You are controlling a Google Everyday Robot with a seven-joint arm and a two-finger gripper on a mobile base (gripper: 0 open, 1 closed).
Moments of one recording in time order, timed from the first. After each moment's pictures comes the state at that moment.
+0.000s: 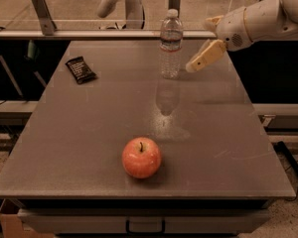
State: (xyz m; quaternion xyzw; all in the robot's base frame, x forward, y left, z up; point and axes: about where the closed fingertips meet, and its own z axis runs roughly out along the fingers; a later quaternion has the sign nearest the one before) arm 0.680 -0.141 0.934 -0.54 0.70 0.17 0.44
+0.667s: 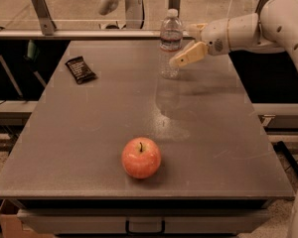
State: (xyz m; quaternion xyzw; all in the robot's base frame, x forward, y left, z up) arm 0.716 -0.098 0.917 -0.49 0.67 0.28 0.49
